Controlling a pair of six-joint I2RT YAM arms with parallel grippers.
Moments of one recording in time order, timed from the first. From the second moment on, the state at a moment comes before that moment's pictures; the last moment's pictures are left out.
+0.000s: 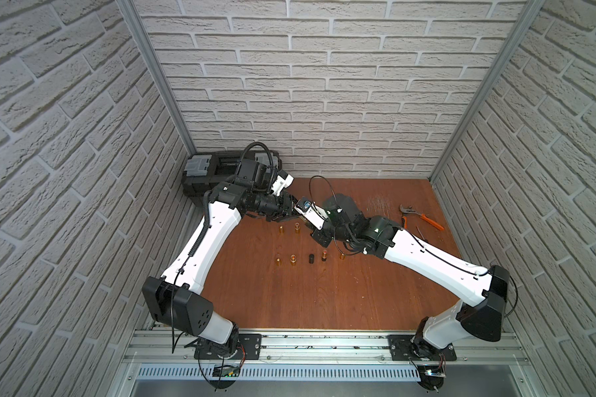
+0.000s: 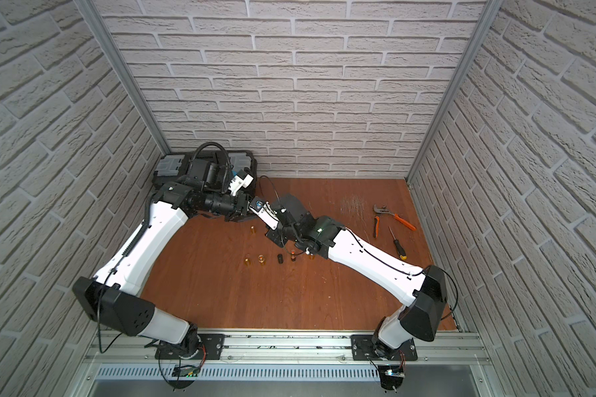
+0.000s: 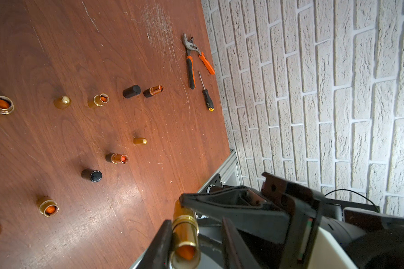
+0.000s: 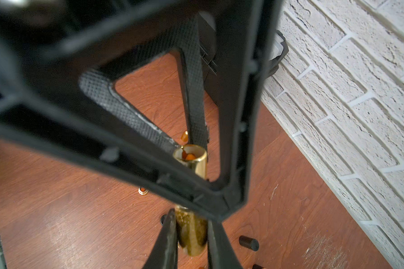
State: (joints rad) left arm -0.35 1.50 1.62 -1.03 0.85 -0.41; right arm 0.87 1.54 1.52 -0.62 0.16 -0.23
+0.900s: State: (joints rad) left arm -0.35 1.51 1.62 -1.08 0.82 -0.35; right arm 0.87 1.58 1.58 -0.69 0.20 -0.26
